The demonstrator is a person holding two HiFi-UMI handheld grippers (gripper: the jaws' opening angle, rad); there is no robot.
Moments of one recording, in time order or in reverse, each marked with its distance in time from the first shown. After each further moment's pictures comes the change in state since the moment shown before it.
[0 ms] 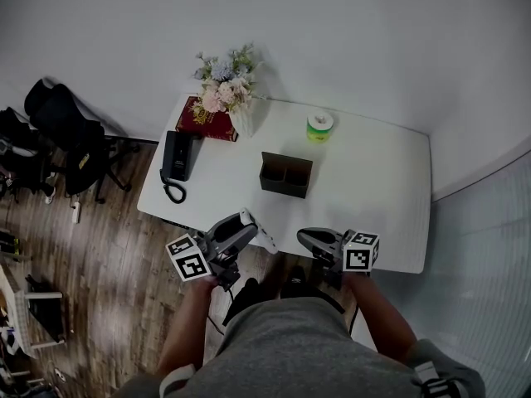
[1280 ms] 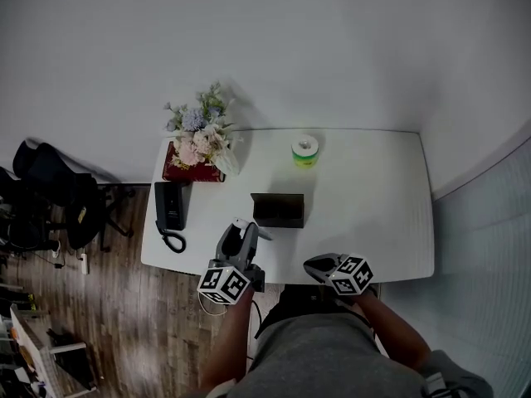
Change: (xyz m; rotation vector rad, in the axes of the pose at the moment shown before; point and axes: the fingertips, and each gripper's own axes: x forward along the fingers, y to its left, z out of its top) left arm 0.052 0.107 0.041 0.243 -0.174 0.488; right arm 0.001 -0.073 -0.044 -0.193 0.333 -0.303
